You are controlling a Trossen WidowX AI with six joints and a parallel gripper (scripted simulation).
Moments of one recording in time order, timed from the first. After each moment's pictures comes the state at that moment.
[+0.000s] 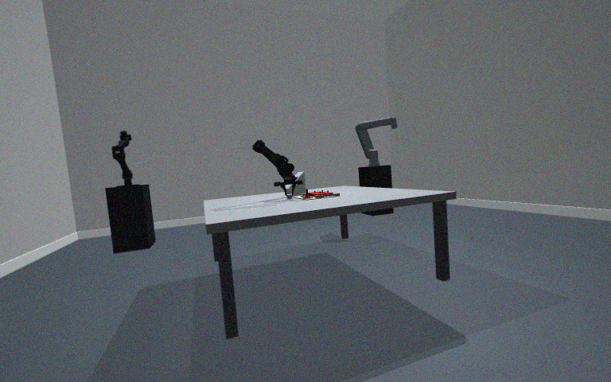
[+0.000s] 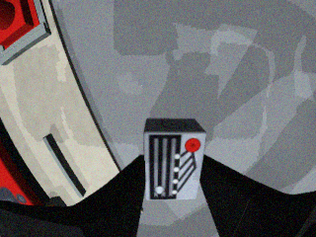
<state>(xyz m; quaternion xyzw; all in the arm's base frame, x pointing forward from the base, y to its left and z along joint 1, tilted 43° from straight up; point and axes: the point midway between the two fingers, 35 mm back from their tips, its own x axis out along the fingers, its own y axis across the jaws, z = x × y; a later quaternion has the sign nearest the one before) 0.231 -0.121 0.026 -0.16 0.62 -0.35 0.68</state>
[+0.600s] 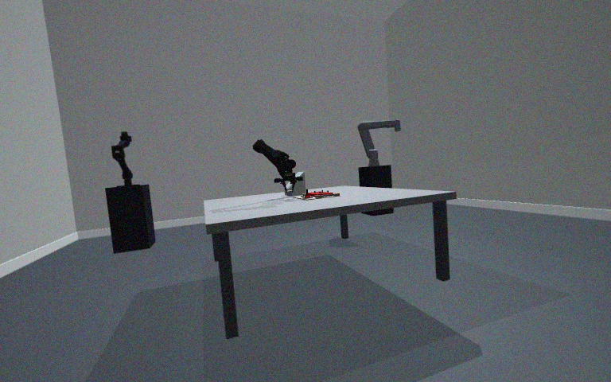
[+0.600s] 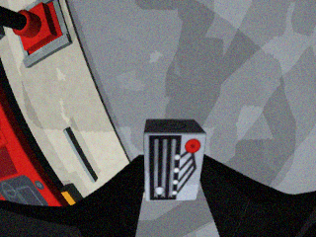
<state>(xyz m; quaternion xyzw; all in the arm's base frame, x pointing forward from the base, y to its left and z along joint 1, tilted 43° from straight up) 0.237 -0.104 0.042 -0.16 0.63 -0.35 0.68</state>
